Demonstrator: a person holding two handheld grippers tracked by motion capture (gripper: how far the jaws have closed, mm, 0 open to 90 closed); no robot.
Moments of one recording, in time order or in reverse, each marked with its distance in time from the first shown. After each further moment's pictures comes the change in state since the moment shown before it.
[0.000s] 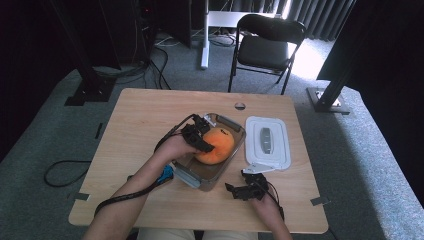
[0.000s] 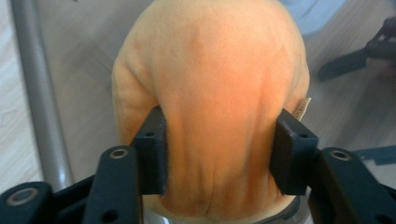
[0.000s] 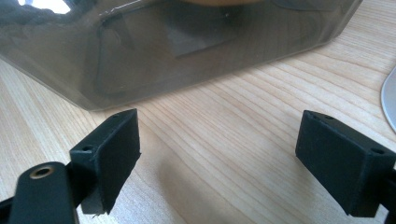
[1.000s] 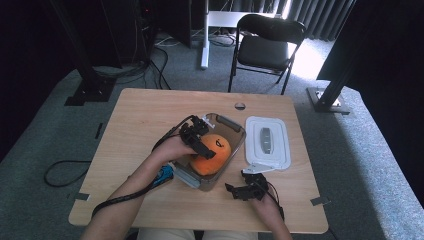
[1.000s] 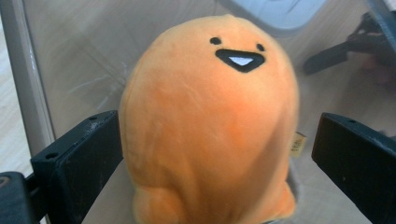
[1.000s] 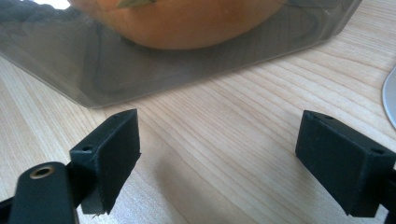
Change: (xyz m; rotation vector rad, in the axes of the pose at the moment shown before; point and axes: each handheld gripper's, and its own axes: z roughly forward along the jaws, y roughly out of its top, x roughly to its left) left arm -0.002 -0.006 -0.009 -0.012 -0.035 0.000; right arm 0.000 0.000 0.000 0.008 0.000 -0.002
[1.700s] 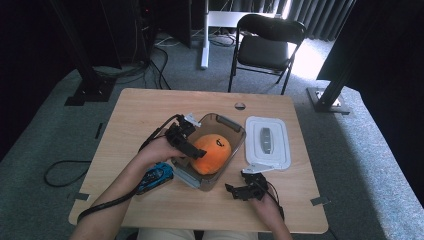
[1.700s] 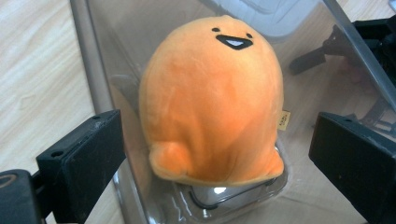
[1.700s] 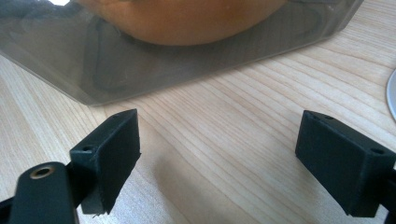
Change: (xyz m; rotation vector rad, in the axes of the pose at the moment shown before) left arm 0.005 -0.028 -0.038 -0.099 -0.010 -0.010; right arm 0.000 0.000 0.001 0.015 0.003 0.001
